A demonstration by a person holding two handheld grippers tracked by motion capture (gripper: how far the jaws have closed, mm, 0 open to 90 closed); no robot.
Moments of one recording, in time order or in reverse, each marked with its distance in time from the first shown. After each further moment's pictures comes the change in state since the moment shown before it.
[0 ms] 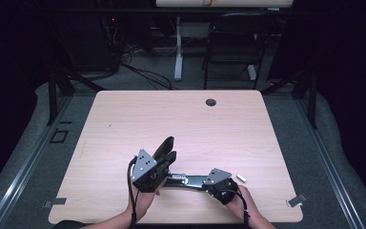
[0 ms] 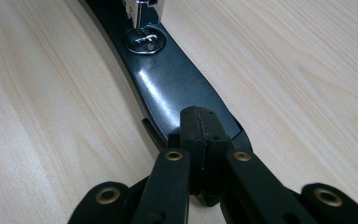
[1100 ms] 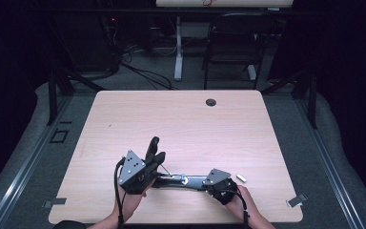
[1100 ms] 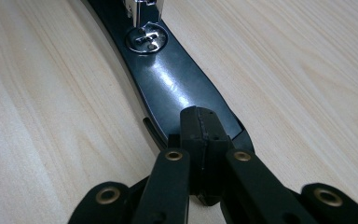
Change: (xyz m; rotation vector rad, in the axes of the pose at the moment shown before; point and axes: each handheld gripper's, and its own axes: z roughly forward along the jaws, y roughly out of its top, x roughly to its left) left arm 0.015 0.003 -0.026 0.023 0.039 0.073; right arm 0.001 0.000 0.002 0.003 0.005 -0.003
